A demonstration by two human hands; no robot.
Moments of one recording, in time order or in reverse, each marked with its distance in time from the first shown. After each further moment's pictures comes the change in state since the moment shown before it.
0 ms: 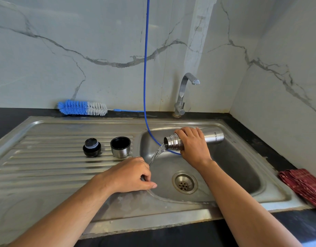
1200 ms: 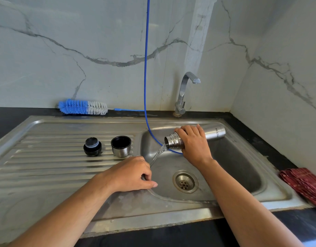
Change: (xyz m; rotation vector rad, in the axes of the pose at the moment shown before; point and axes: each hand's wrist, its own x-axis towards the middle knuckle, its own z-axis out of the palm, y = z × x) left_hand 0.001 -0.001 0.002 -0.005 0.021 0.030; right_hand 0.000 0.001 -0.003 0.003 0.005 -0.018
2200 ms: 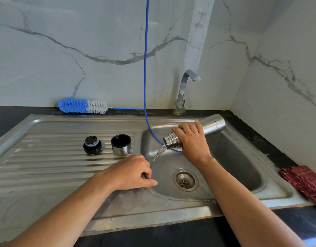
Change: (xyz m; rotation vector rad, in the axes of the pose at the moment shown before) left_hand 0.000 -0.001 0.000 -0.012 -0.015 -0.026; right_hand 0.004 -0.002 0.005 -0.085 0.045 -0.050
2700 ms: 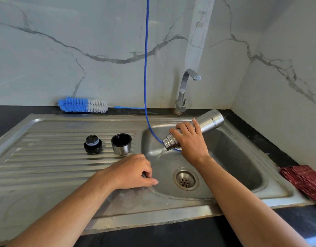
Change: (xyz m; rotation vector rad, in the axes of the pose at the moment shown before) left_hand 0.000 0.002 -0.001 0.003 -0.006 -0.007; right_hand 0.000 -0.006 0.000 -0.041 0.022 -0.063
